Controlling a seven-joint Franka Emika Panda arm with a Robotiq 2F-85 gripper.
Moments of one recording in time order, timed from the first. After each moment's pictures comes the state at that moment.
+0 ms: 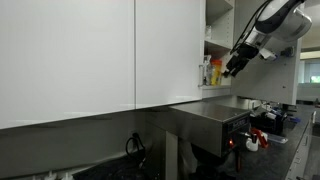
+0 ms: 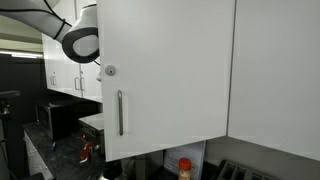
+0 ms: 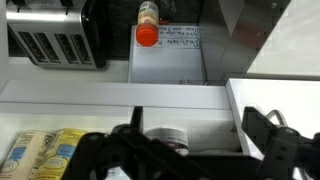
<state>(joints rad) 0.06 -0.55 -0.43 -2.61 0.00 2.68 -0.48</state>
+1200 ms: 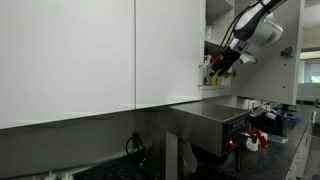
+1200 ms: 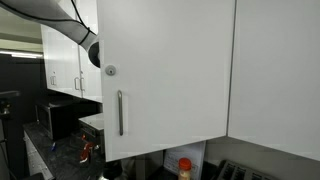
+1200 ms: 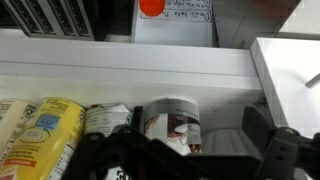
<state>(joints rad) 0.18 -0.32 -0.47 -2.46 0.14 2.83 -0.55</state>
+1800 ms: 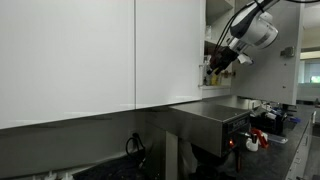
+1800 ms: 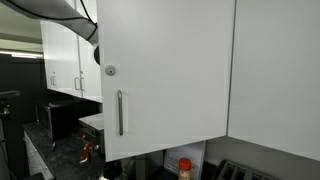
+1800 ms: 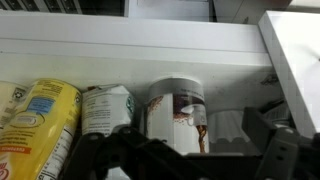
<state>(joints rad) 0.36 -0.30 -0.65 -2.40 0.30 2.86 -0.72</state>
